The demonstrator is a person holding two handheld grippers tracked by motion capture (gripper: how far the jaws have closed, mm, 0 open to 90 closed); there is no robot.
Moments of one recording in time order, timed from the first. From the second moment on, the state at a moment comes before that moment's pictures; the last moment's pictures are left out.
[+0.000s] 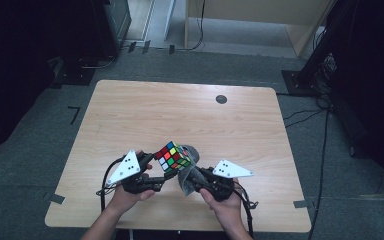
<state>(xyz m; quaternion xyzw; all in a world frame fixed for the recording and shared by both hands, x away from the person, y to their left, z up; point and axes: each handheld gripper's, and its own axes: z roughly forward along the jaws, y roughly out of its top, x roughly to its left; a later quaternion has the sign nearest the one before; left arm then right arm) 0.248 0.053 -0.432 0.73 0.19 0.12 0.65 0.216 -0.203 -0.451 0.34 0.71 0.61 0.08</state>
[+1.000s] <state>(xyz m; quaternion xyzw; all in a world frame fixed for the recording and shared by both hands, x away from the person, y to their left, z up) 0.253 0.035 -0.432 0.73 0.19 0.10 0.65 0.207 -0.220 -0.453 0.35 0.71 0.60 0.11</state>
